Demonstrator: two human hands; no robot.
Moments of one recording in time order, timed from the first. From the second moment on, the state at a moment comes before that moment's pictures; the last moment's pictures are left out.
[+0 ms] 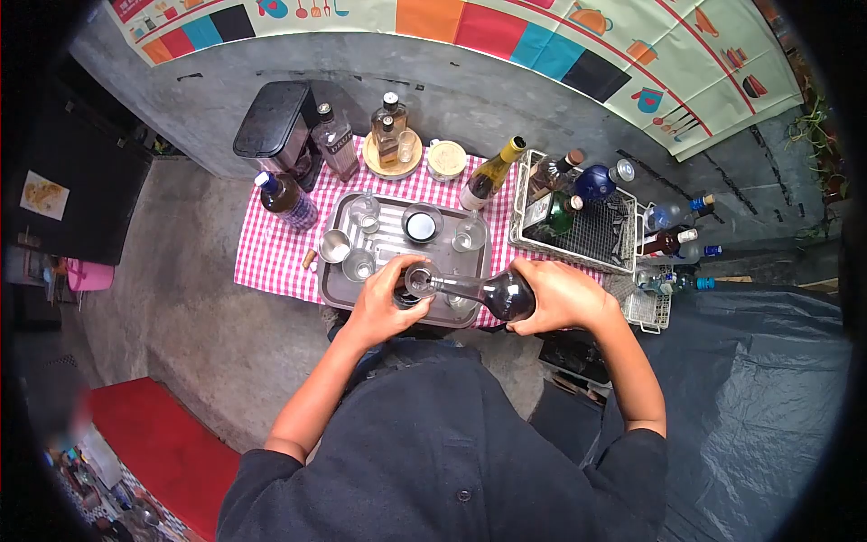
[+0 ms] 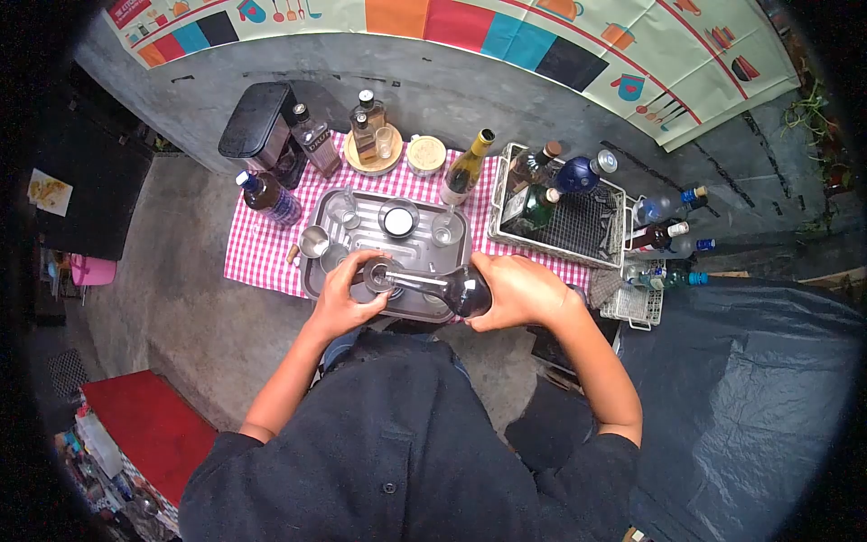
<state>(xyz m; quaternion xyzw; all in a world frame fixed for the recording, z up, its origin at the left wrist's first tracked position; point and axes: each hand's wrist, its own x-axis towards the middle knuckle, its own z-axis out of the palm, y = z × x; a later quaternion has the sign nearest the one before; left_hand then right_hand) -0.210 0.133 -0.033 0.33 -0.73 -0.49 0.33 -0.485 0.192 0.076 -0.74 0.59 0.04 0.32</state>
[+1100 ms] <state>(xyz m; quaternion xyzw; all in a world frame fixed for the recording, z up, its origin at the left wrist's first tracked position) -0.204 0.134 -0.030 0.31 -0.73 -0.50 0.34 -0.481 0.200 0.071 -0.73 0.60 0.01 0.33</state>
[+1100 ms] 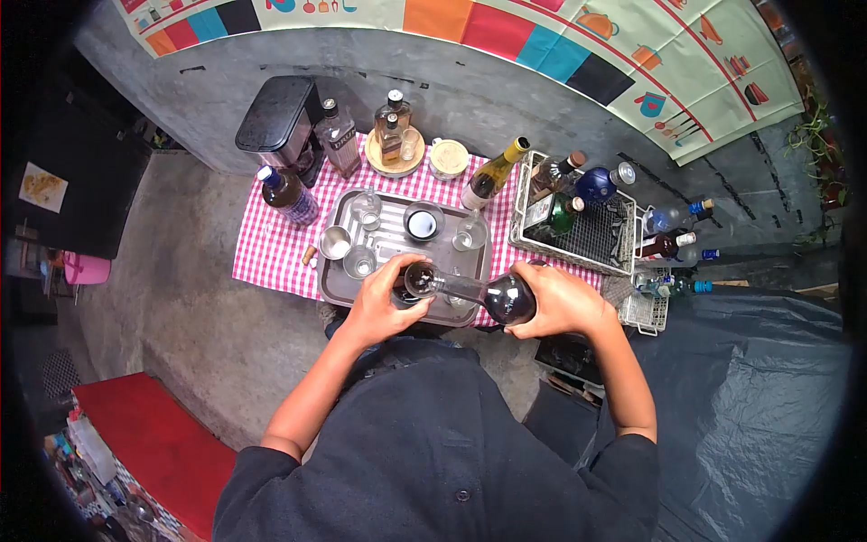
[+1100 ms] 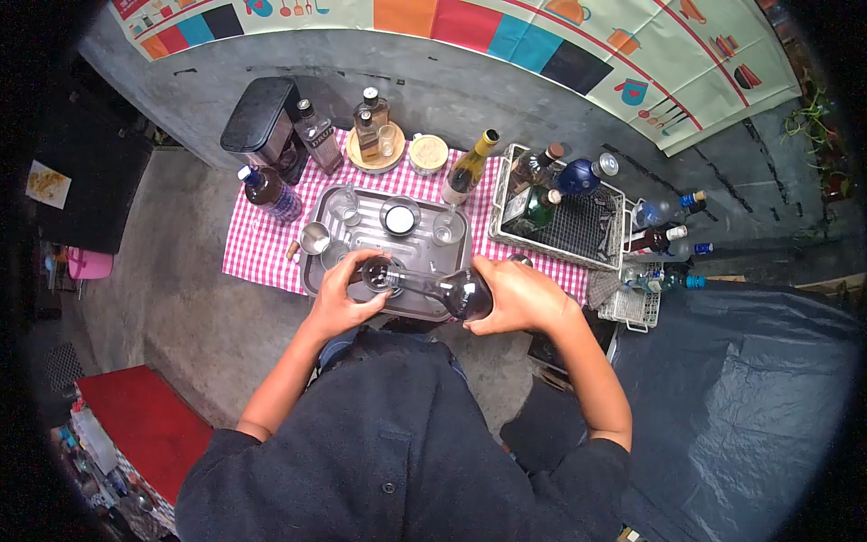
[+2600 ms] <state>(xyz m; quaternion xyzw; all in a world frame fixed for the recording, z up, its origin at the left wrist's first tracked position) 0.090 -0.027 -0.040 0.37 -0.71 -0.52 0.29 -0.137 0.076 -0.054 -0.52 0.66 -0.40 0.36</state>
